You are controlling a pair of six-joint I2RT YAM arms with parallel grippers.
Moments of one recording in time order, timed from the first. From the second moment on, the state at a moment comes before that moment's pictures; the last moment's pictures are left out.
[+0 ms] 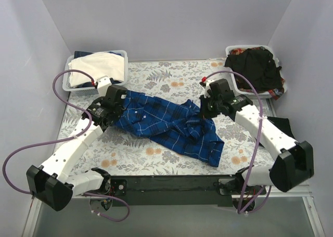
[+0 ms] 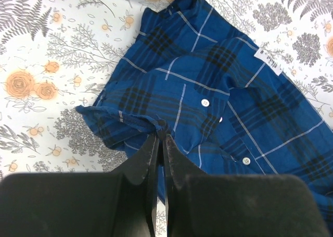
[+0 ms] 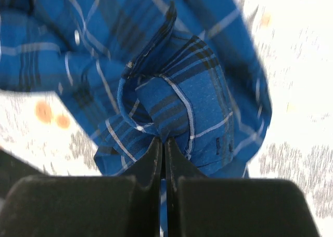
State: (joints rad) left arm -0.48 1.12 1.09 -0.76 -0.62 -0.71; right arm 0.49 1.36 1.11 -0.64 -0.17 0.23
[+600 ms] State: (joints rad) left arm -0.48 1.19 1.07 -0.69 -0.53 -0.70; right arm 0.55 1.28 0.86 -0.87 -0.10 0.28
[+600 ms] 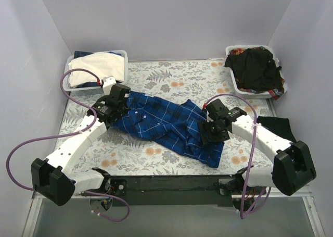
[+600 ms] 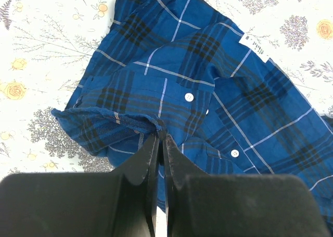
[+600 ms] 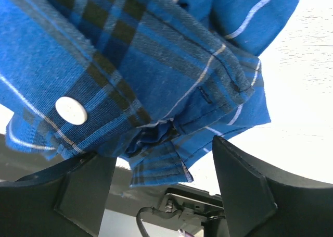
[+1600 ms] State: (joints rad) left arm -0.47 1.24 1.45 -0.75 -0.61 -0.55; right arm 0.55 1.29 1.44 -0.93 0.12 0.27
